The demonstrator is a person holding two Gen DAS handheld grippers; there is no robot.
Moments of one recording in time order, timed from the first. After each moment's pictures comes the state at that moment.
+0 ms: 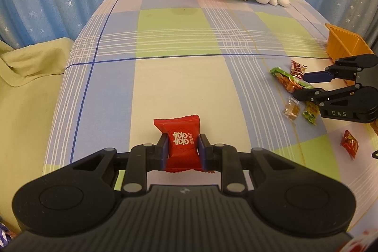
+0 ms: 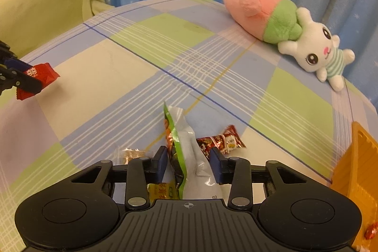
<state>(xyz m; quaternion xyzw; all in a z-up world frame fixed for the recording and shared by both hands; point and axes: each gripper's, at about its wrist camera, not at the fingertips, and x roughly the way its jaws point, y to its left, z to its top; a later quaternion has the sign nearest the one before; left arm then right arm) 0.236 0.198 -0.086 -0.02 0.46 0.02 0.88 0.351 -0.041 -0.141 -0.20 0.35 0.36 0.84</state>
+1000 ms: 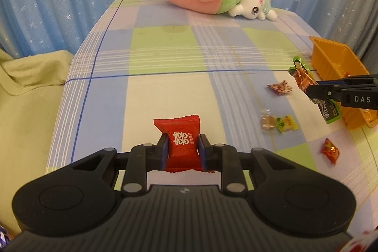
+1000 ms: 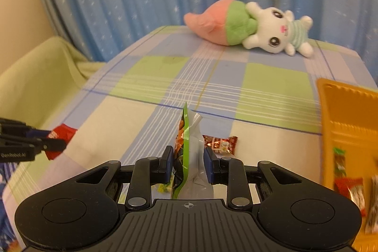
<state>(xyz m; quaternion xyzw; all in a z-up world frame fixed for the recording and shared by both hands) 0.220 0.178 -0.055 -0.03 0.43 0.01 0.90 0.326 -0.101 -0.086 0.01 0.37 0.32 0.87</state>
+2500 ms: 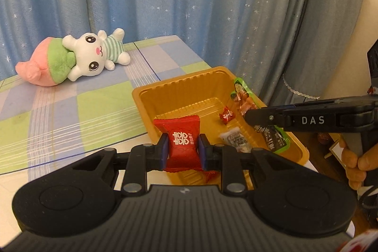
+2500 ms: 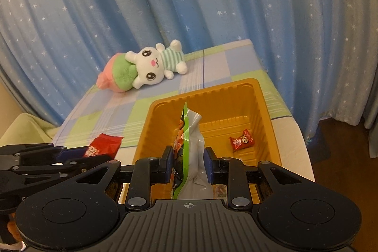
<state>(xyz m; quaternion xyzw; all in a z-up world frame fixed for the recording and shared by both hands) 0.318 -0.132 -0.008 0.03 0.37 -0.16 0.92 0.347 -0.361 -0.058 0.16 0.36 0.21 0.90</state>
